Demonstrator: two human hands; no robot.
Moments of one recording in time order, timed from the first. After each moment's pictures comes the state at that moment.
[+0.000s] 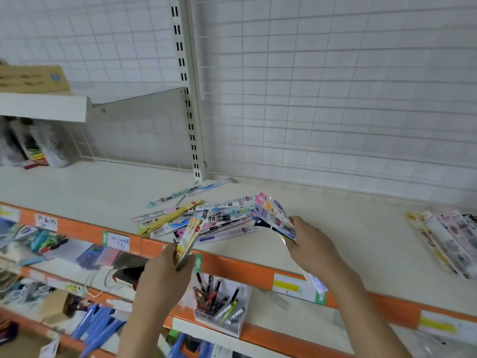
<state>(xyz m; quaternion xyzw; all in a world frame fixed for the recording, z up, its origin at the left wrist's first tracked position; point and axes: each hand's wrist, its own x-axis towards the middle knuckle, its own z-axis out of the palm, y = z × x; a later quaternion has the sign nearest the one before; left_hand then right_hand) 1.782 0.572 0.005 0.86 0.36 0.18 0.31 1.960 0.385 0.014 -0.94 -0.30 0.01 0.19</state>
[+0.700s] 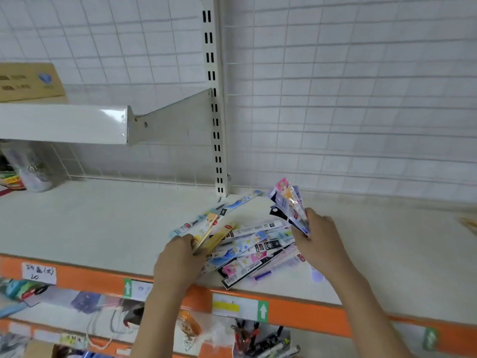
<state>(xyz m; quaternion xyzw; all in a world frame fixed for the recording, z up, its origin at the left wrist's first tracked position) 1.851 0.746 -0.011 0.91 0.32 0.13 0.23 1.967 0.524 0.009 -0.91 -0.23 -0.07 0.33</state>
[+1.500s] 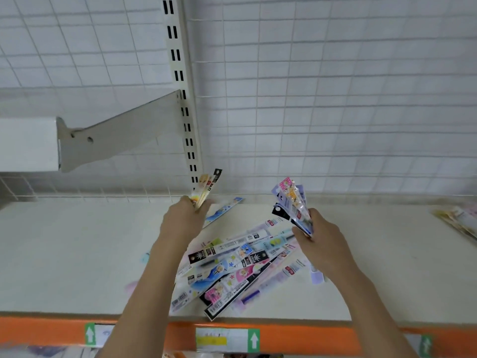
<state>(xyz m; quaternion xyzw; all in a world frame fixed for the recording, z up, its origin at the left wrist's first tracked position) 1.961 0.764 0.026 0.92 0.26 0.14 0.27 1.997 0.509 0.004 -0.93 -0.15 -0.08 0.34</state>
